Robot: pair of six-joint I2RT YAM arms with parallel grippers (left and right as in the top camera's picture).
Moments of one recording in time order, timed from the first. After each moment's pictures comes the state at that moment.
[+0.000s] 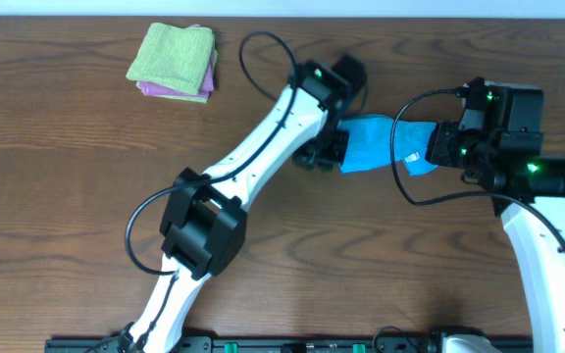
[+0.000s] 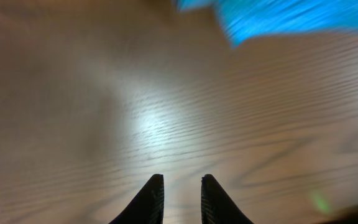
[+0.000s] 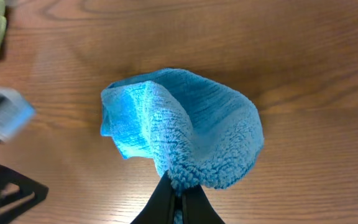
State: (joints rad) left arm -0.69 2.28 2.11 -1.42 0.15 -0.42; right arm -0.02 1.30 1.16 -0.75 -0.14 0.18
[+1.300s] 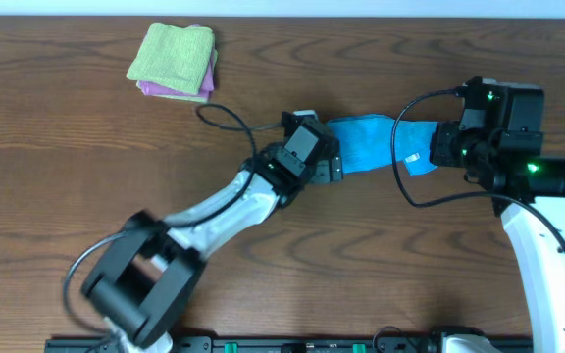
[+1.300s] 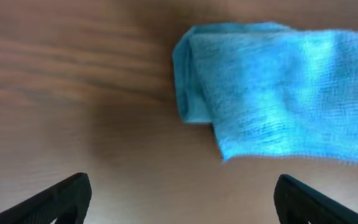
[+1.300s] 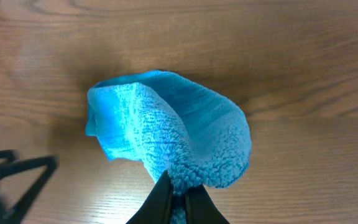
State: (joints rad) left arm -0.72 1.85 1.14 -0.18 -0.03 -0.74; right arm -0.02 1.30 1.16 -0.75 -0.10 0.11
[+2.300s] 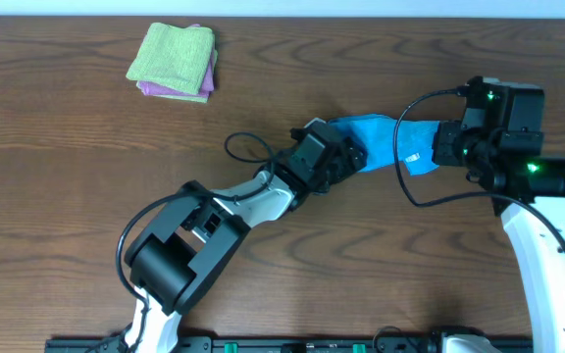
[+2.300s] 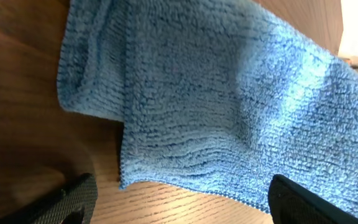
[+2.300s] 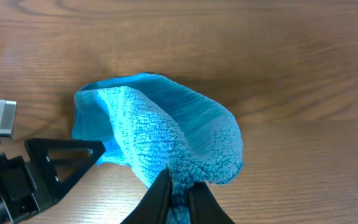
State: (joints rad) left arm -0.74 2.04 1.14 0.18 0.20 -1.23; right arm -0.02 1.30 1.16 -0.74 -0.06 0.09
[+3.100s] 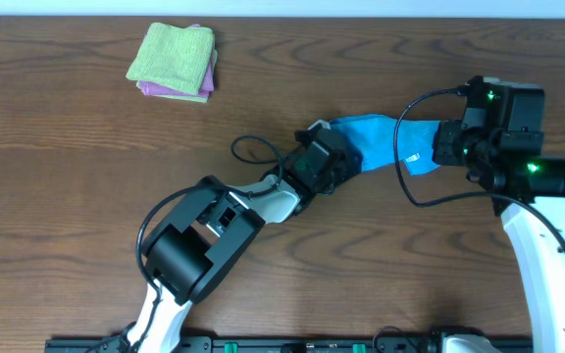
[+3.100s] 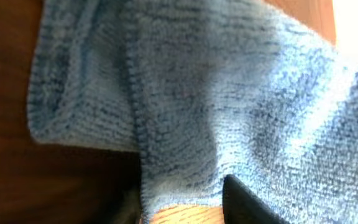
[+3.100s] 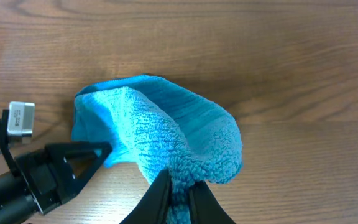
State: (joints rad) left arm -0.75 2.12 1.14 0.31 0.16 -1.25; right arm -0.02 1.30 1.16 -0.73 -0.05 0.09
